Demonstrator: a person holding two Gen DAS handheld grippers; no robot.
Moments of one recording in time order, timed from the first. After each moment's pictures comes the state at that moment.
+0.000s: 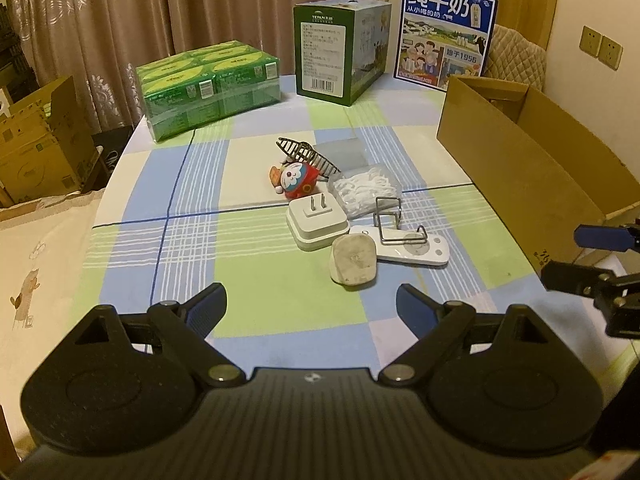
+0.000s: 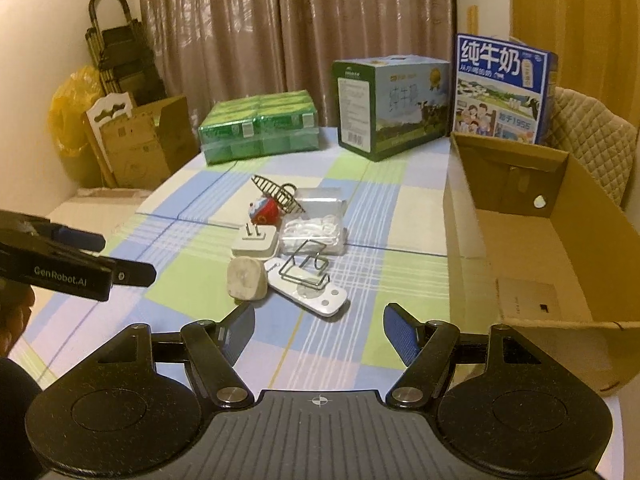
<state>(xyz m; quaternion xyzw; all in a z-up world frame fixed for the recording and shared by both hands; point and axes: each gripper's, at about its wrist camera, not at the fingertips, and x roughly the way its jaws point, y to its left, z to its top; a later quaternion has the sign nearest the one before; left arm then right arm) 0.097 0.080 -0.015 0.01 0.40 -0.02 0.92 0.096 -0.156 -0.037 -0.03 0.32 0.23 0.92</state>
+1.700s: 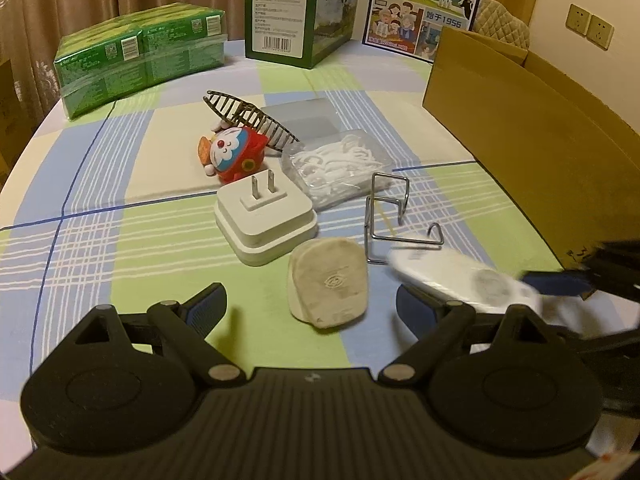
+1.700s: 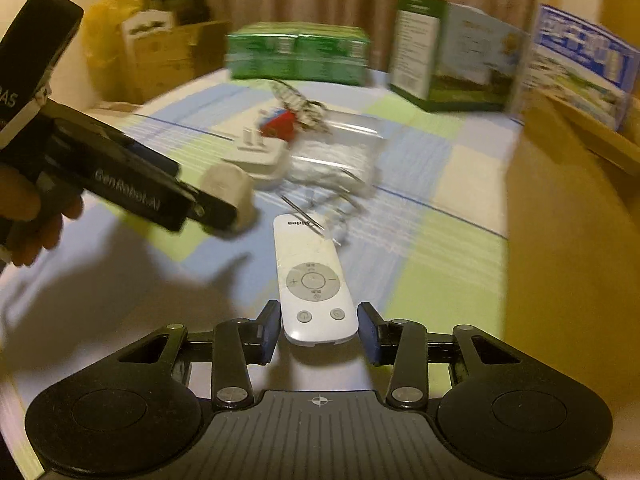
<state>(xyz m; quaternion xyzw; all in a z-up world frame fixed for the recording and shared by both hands) 0.184 0.066 -0.110 0.00 0.41 -0.08 0.91 0.150 -0.135 -0.136 -0.14 0.35 0.27 0.89</state>
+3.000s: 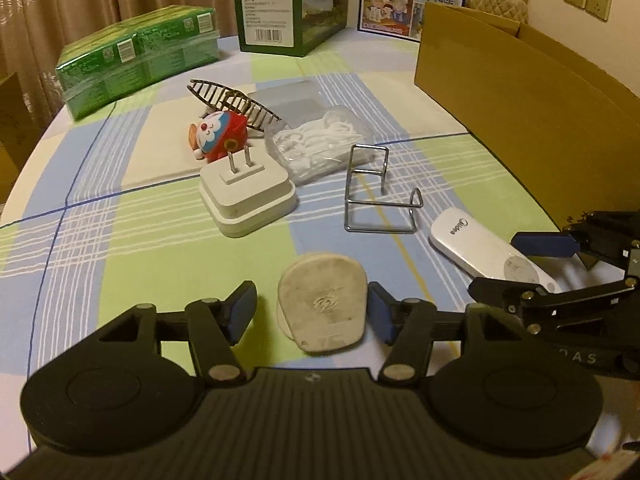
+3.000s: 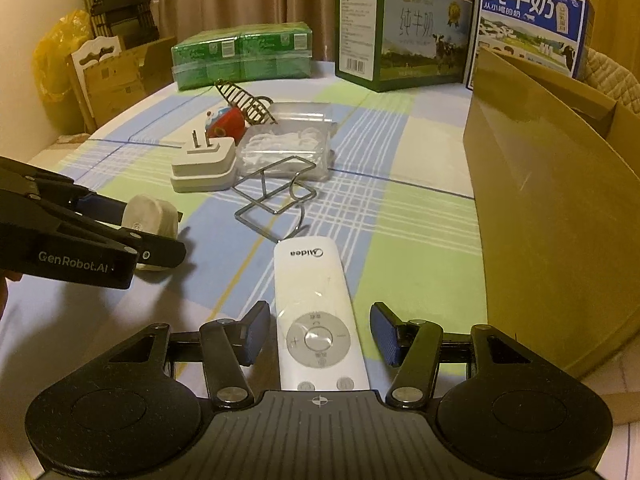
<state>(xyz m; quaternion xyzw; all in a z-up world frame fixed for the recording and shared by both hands) 0.163 0.040 -0.117 0.03 0.42 -0.06 0.91 0.165 -0.145 -0.151 -0.08 0.35 0.23 0.90</state>
